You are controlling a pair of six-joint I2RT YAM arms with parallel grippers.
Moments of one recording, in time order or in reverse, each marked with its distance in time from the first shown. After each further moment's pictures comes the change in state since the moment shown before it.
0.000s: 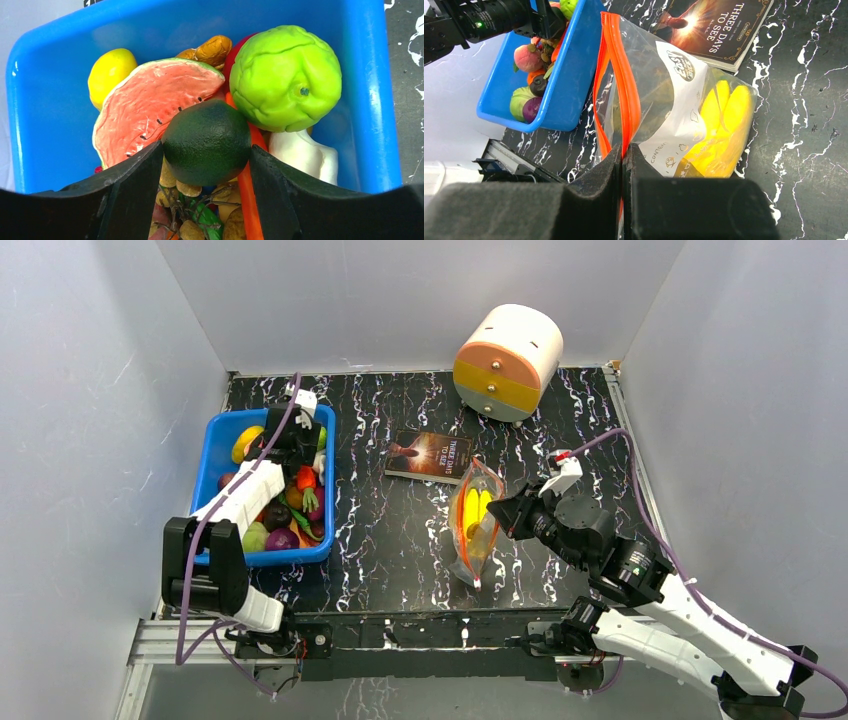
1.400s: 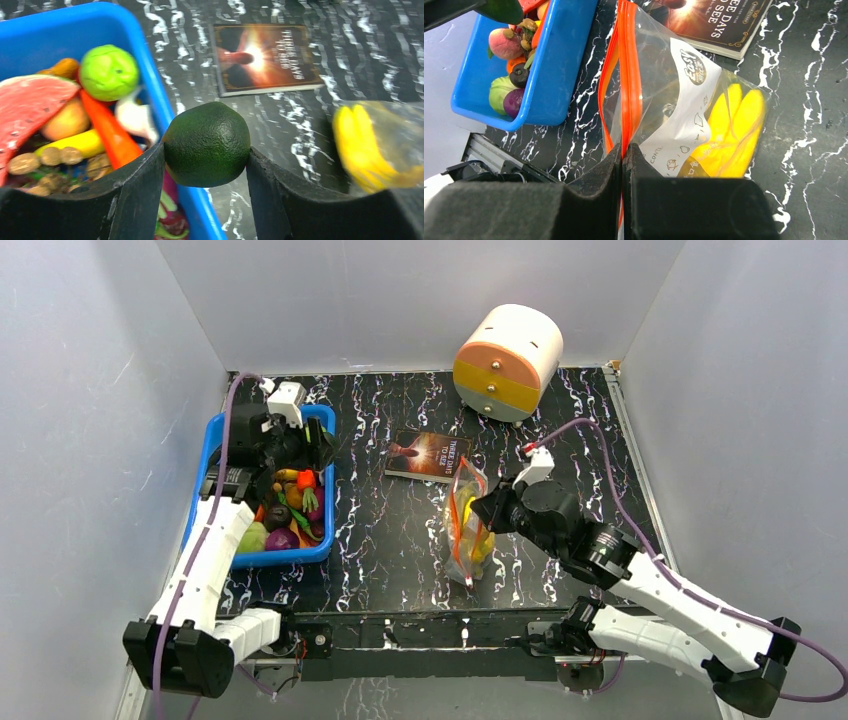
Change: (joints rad) left arm 0.000 -0.367 0.083 -0.322 0.557 -0.286; right arm 0.000 0.164 0.018 0.039 -0.015 0.014
